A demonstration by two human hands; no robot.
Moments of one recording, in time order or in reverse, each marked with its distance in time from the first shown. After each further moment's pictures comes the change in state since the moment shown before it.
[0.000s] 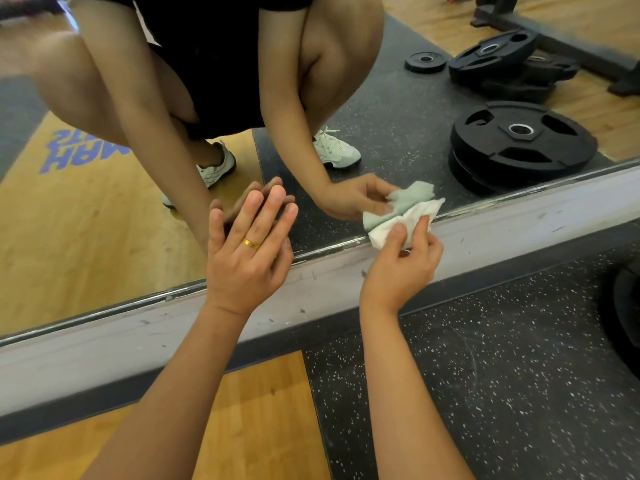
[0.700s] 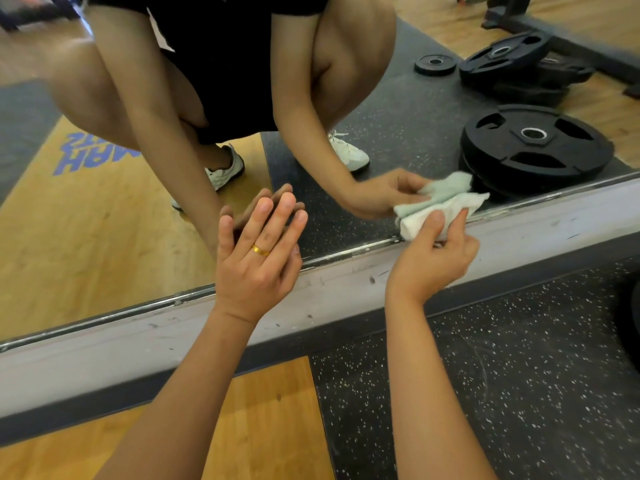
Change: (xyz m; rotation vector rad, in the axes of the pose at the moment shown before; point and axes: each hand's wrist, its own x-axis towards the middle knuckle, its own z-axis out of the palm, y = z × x) left_hand -0.001 0.001 0.000 -0.008 -0.007 -0.002; right_hand 0.033 -0.012 0.004 -0.001 0.073 0.045
